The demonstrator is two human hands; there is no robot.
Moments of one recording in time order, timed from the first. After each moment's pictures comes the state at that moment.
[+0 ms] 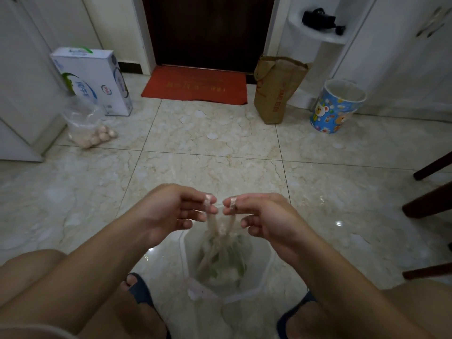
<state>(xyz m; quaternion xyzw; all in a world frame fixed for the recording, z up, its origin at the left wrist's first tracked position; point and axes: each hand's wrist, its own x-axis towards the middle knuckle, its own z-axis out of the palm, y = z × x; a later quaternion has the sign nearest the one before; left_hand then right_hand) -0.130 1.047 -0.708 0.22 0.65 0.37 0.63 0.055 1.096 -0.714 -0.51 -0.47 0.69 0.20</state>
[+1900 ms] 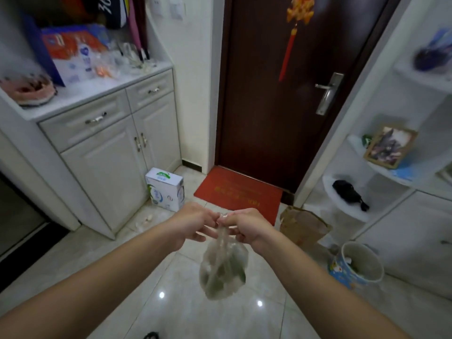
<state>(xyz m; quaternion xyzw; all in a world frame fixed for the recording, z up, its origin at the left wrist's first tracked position) -0.242 1.320 -0.169 0.22 0.72 0.42 0.51 -0.129 1.425 -0.185 -0.46 -0.59 0.66 0.03</state>
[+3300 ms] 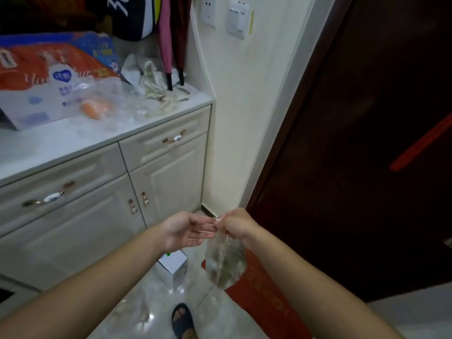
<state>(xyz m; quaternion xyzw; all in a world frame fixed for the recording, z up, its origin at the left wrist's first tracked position) -0.779 1.732 -0.249 -0.02 0.57 0.58 0.58 -0.705 1.884 -0.257 -0.36 -0.74 0.56 -0.09</state>
